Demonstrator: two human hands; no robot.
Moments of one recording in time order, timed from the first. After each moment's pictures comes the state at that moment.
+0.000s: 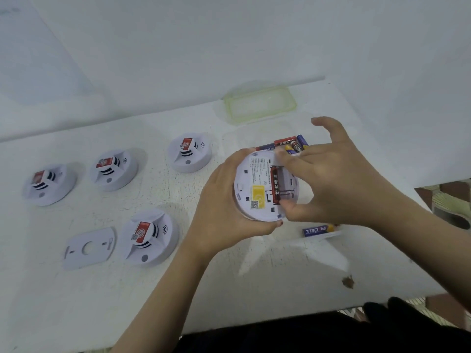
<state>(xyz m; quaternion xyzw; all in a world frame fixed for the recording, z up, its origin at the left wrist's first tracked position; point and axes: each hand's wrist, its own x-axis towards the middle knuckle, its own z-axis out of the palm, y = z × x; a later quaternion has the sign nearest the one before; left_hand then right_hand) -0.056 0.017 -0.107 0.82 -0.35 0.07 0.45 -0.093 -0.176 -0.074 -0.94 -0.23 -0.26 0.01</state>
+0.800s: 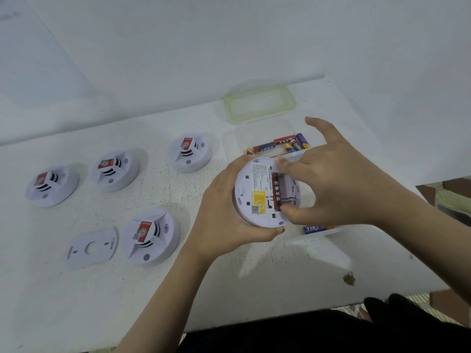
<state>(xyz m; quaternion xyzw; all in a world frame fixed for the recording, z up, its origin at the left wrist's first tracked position) -0.064 0.020 -0.108 0.80 -0.34 0.03 0.50 -0.098 -0.177 -0.066 -0.96 -0.24 -0.16 0.00</state>
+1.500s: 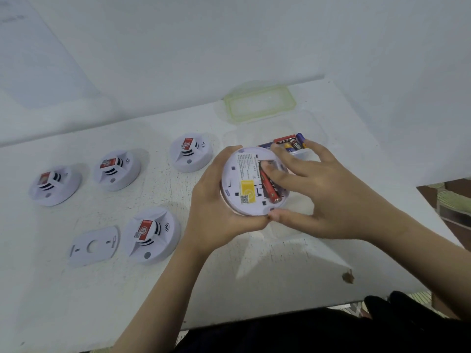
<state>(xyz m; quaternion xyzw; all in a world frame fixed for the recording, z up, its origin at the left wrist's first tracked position) -0.061 0.027 -0.108 0.78 -0.31 0.05 0.54 -0.113 -0.171 -0.089 -0.96 -0.23 -0.15 0.10</state>
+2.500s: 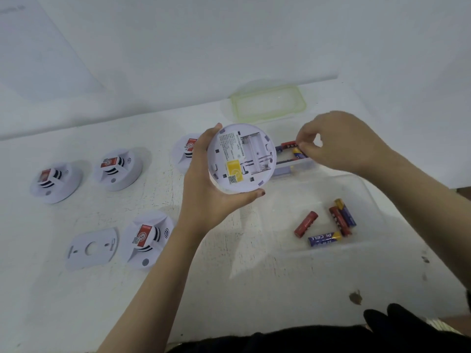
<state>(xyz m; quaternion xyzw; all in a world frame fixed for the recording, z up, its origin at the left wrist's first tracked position) -0.014 0.026 -0.115 0.82 -0.26 0.11 0.50 -0.027 -0.212 -0.071 -0.98 -0.03 -0.07 0.16</state>
